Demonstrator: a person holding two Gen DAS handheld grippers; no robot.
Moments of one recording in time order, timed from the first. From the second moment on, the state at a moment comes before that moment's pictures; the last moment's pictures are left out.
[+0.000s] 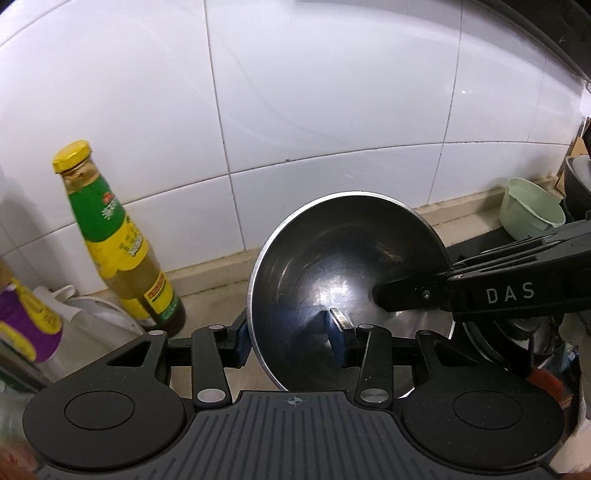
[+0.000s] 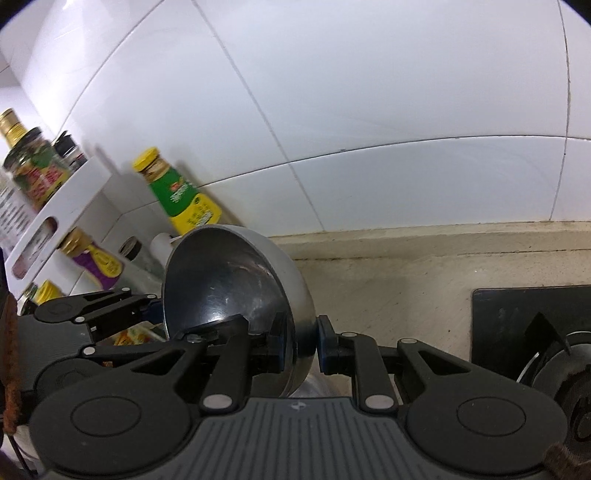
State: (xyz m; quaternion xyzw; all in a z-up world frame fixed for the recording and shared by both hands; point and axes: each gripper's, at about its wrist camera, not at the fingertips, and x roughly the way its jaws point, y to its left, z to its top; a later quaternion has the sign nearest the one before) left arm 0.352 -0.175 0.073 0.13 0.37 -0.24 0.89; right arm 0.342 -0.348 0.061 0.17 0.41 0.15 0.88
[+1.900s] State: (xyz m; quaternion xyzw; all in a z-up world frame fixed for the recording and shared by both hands) left arm 0.293 -0.110 0.012 0.16 0.38 -0.29 0.86; right arm 0.346 -0.310 -0.005 0.14 0.51 0.13 0.84
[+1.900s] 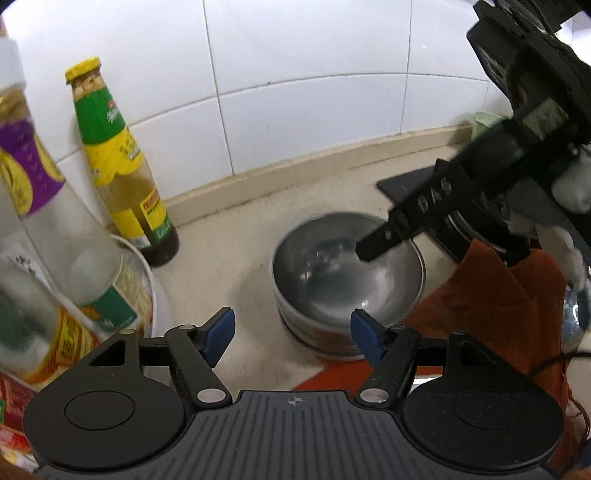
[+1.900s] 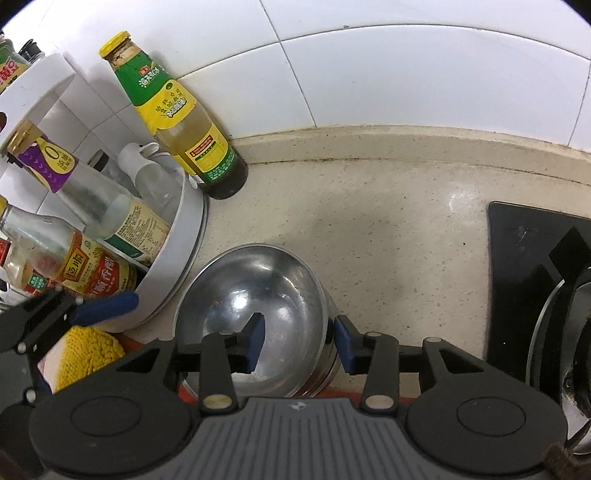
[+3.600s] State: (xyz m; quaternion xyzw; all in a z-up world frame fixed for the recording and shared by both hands) left arm 0.363 -0.184 -0.087 0.21 0.32 -0.41 0.83; right arm 0.429 -0.368 -0.075 0.26 0.51 0.15 0.81
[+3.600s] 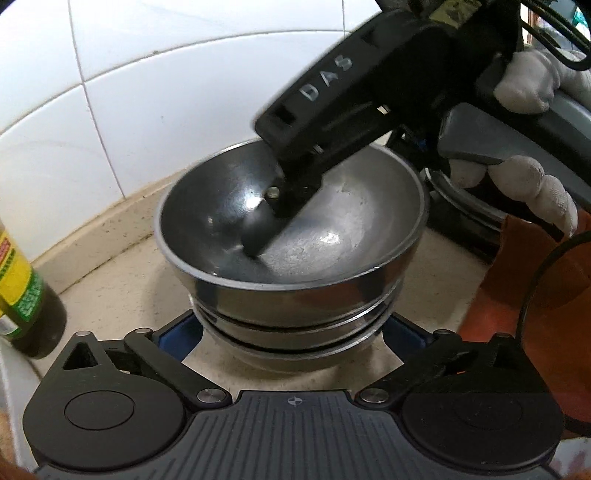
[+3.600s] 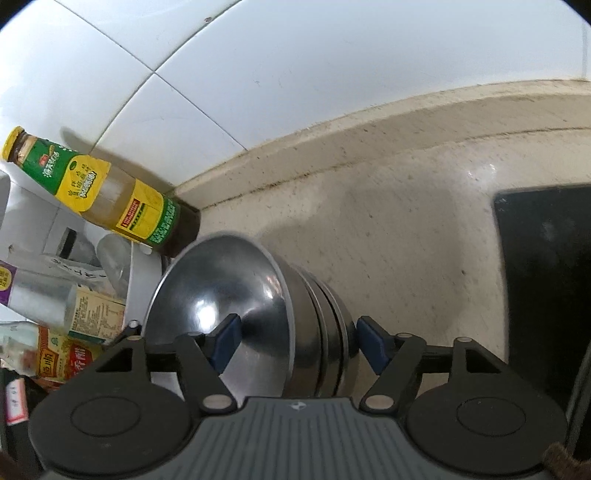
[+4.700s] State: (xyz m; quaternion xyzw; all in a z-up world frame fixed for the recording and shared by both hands) left arm 0.378 -0.198 -0.100 0.19 0.32 -0.38 0.85; right arm 0.432 -0.372 -0.078 0.31 0.48 0.17 0.80
